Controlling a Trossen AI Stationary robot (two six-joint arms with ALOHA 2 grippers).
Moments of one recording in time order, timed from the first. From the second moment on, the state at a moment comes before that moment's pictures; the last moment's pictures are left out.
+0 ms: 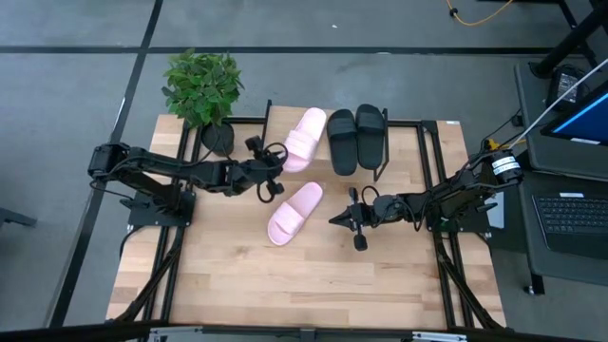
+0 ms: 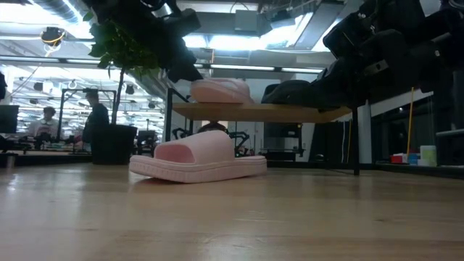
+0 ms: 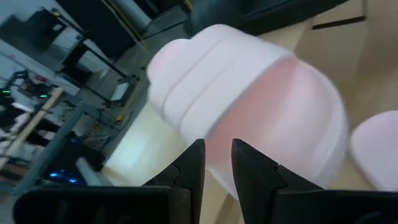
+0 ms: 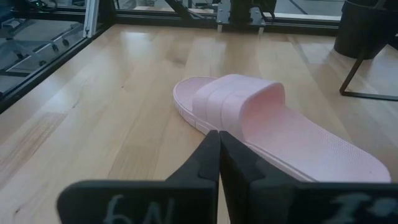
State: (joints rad) left arm 0.04 1.34 0.79 0.03 -0.77 0.28; right arm 0.21 1.53 0.38 0.85 0.11 0.01
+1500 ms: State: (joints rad) left arm 0.11 1.37 0.79 0.08 -0.73 0.35; right arm 0.21 1.53 0.38 0.85 0.11 0.00
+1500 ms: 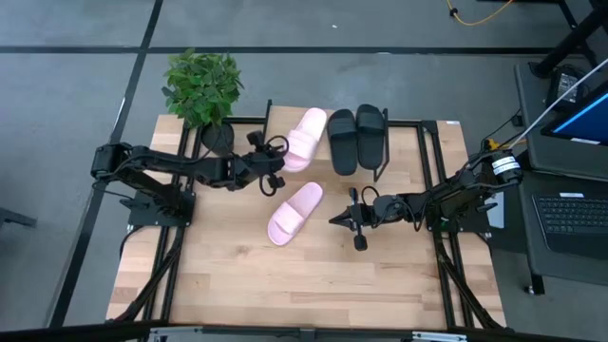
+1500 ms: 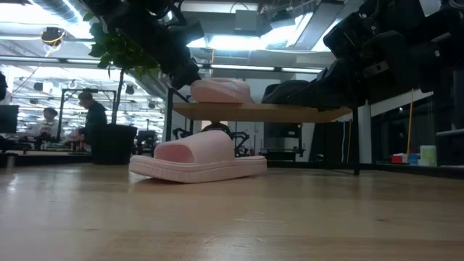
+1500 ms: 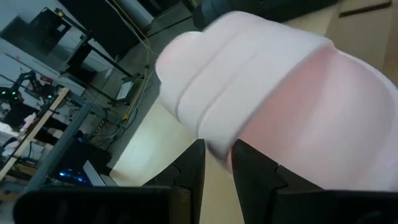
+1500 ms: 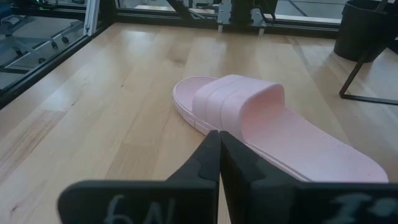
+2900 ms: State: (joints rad) left arm 0.09 1.37 0.79 0.25 -0.93 0.26; right arm 0.21 1.53 0.38 0.85 0.11 0.00
